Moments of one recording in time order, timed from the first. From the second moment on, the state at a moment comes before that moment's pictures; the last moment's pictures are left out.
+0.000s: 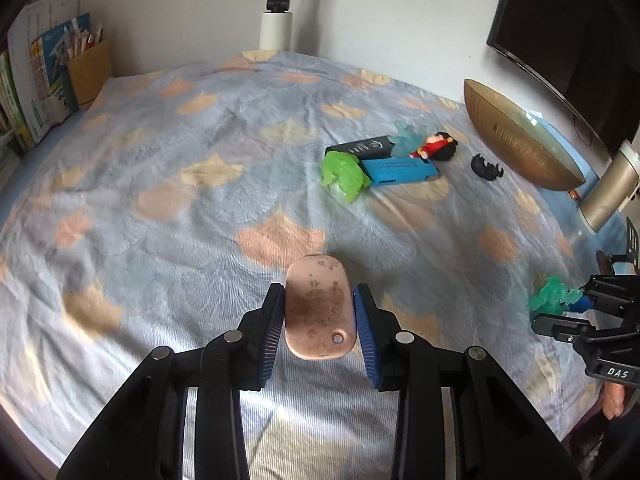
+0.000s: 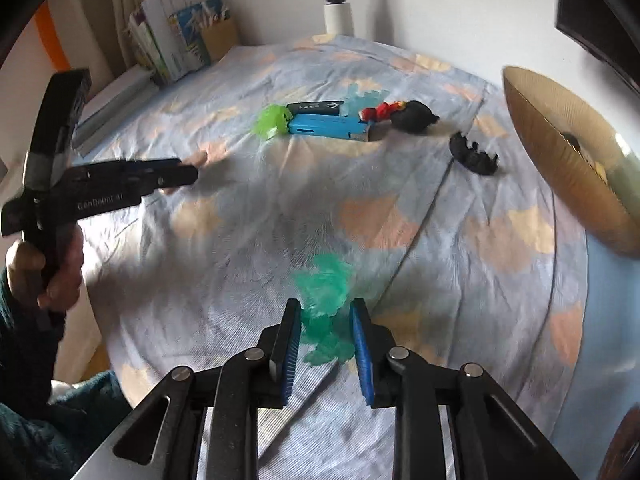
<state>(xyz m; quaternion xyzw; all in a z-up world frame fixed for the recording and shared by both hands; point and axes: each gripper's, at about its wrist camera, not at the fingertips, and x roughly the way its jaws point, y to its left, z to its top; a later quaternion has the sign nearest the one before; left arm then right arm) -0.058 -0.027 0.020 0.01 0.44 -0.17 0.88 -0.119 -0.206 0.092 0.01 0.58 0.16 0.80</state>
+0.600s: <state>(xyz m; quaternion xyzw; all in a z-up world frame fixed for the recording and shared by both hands) -0.069 -0.040 0.015 0.02 0.44 -0.18 0.88 -0.121 -0.206 0.091 0.01 0.56 0.06 0.83</state>
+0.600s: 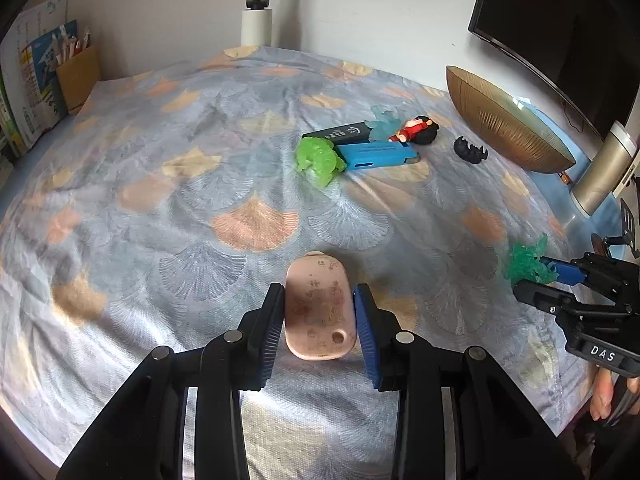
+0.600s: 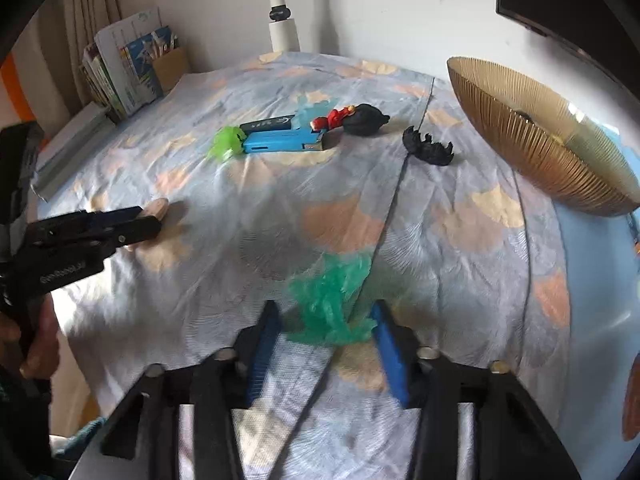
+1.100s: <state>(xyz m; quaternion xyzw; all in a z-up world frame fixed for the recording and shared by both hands) -0.066 -0.077 0.098 0.07 0.36 -0.20 0.91 -0.111 -0.241 0.166 0.00 0.49 0.06 0.87</state>
